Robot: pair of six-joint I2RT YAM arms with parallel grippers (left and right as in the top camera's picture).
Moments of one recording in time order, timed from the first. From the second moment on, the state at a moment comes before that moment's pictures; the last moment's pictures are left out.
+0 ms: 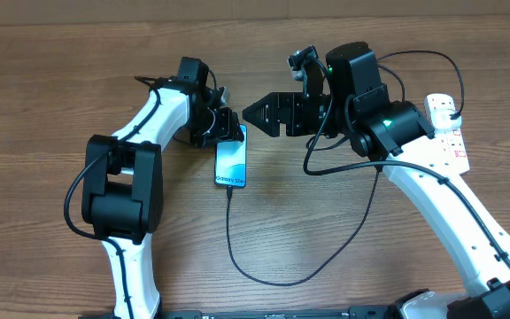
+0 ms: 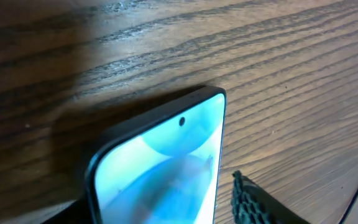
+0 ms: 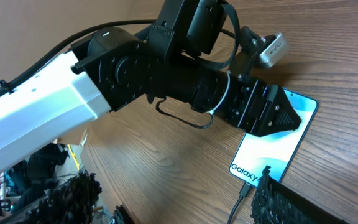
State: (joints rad) left arm -0.20 2.18 1.56 -0.80 0.46 -0.23; right arm 0.43 1.54 1.42 -0.59 -0.63 0.47
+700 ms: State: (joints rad) left arm -0.20 2.16 1.56 -0.80 0.46 -0.24; right arm 0.43 1.54 1.42 -0.59 -0.63 0.47
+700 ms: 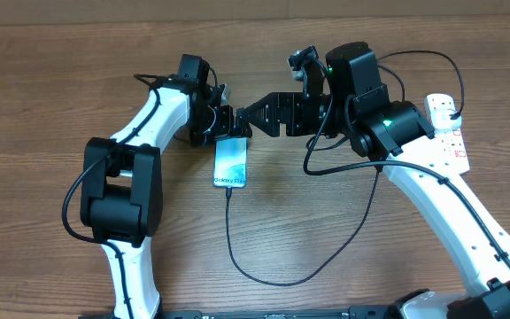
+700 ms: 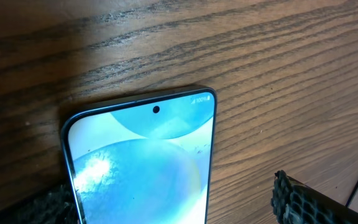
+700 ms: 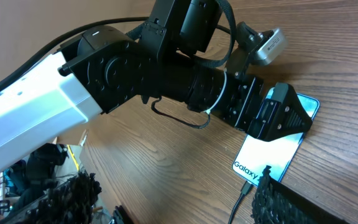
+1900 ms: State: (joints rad) left arm 0.01 1.68 2.02 -1.18 0.31 -0.28; right arm 0.25 1.44 1.55 -1.14 -0.24 0.39
